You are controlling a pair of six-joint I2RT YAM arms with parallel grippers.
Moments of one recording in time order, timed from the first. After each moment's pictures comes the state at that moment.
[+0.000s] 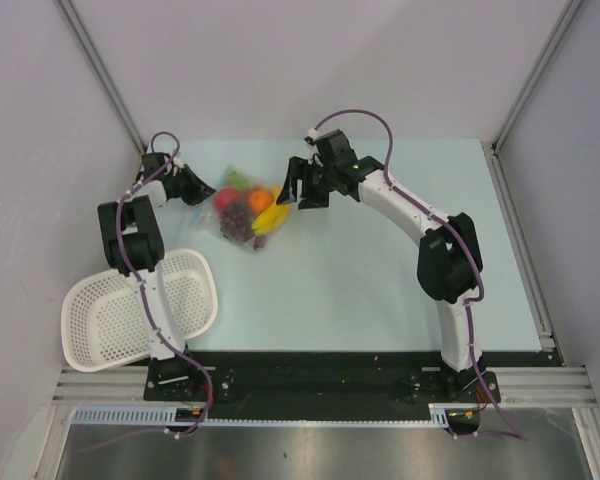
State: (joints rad) left arm 0.22 2.30 1.66 -0.23 0.67 -0.53; right arm 0.59 2.06 1.87 -0.53 -0.38 0.61
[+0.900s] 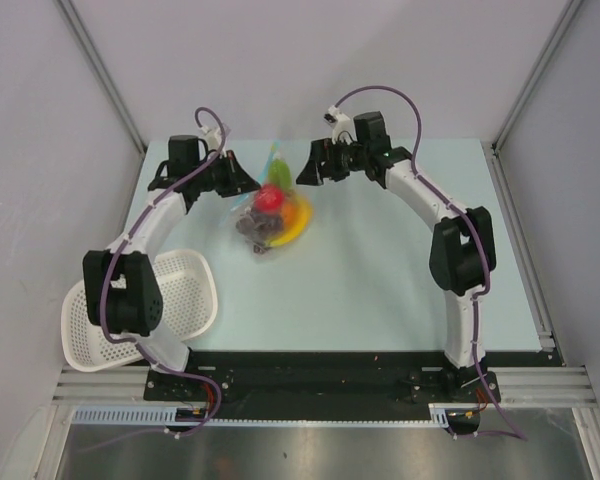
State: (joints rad) left arm -0.09 1.67 1.35 -0.28 0.69 -0.33; right arm 0.42 2.08 1.88 -0.35 -0.65 0.22
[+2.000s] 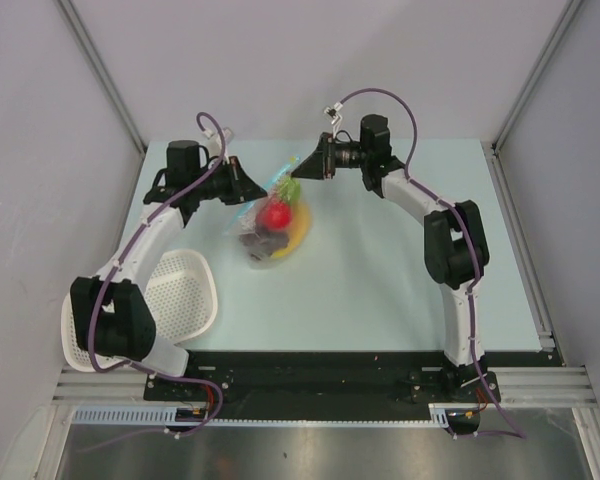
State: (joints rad) left arm -0.15 1.50 1.26 -0.30 0.72 -0.36; right arm 0.39 2.16 1.77 0.34 -1.11 0.57
